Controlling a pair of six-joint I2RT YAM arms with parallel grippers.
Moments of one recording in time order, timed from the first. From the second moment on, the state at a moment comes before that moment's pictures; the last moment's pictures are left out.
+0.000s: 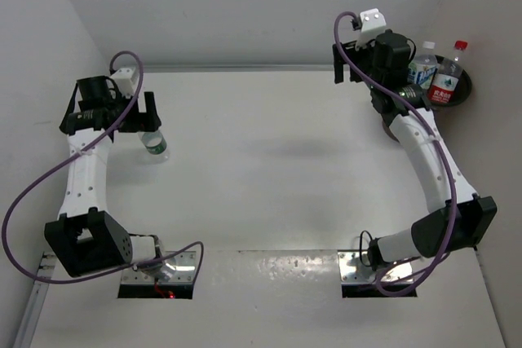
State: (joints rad) left arm 0.27 1.29 1.29 -0.71 0.32 0.15; right arm 0.20 1.43 1.48 -0.31 0.08 -0.17
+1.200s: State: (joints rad) left arm 0.27 1.34 1.15 -0.50 0.32 0.13; right arm 0.29 1.45 1.45 -0.35 0.02 -0.22
